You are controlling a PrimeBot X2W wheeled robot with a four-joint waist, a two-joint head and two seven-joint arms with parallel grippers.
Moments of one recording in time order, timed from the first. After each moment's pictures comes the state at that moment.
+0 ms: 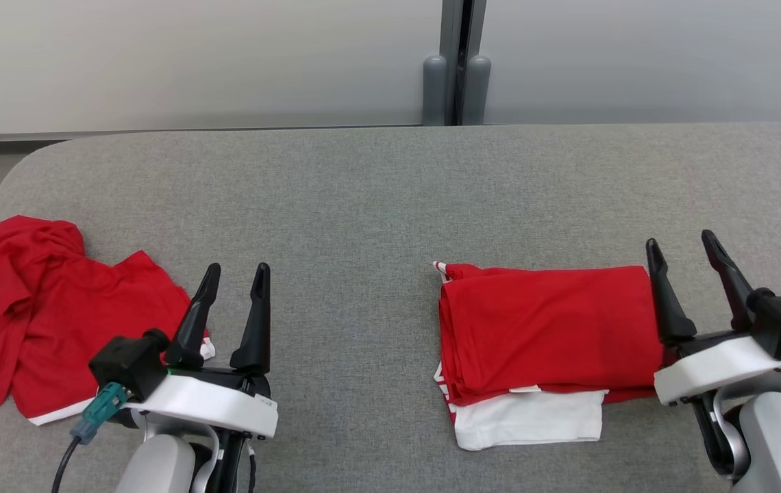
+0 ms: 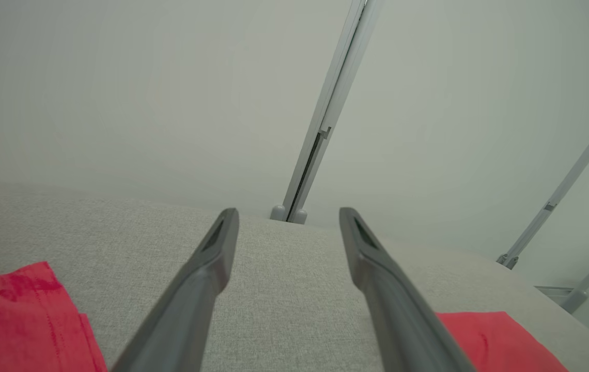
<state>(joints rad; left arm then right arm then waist) -0.19 0.05 -0.16 0.27 -0.48 -0.13 -0.26 -0.31 -0.23 0.19 0.41 0.26 0.13 -0.26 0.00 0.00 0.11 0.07</state>
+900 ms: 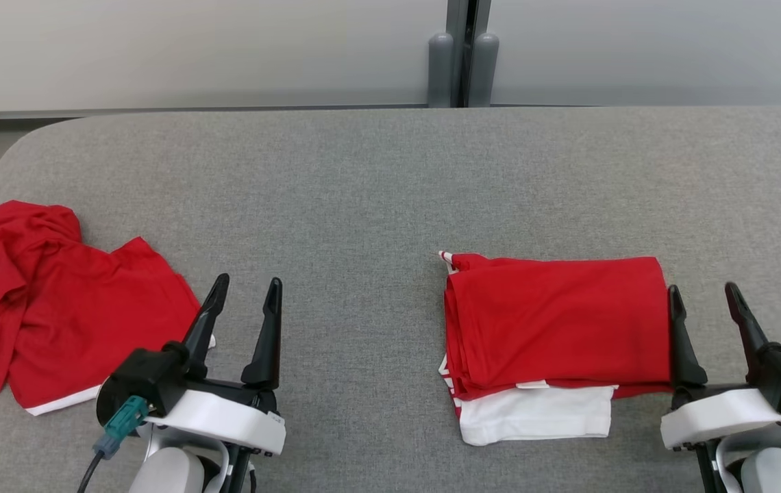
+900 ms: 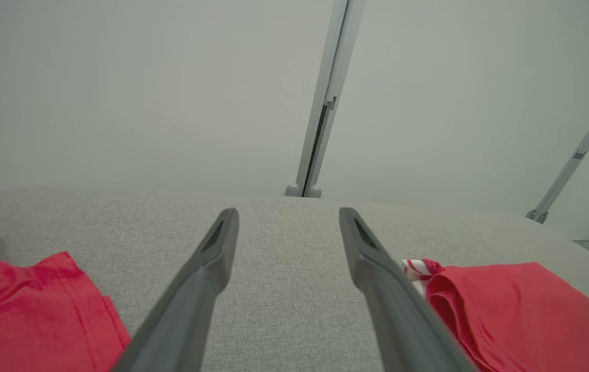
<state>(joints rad) -0.15 0.05 -0.17 0.23 -0.32 -0.10 -0.26 -0.15 -0.09 -0.05 0.30 0.03 0.13 -0.26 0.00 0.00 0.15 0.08</state>
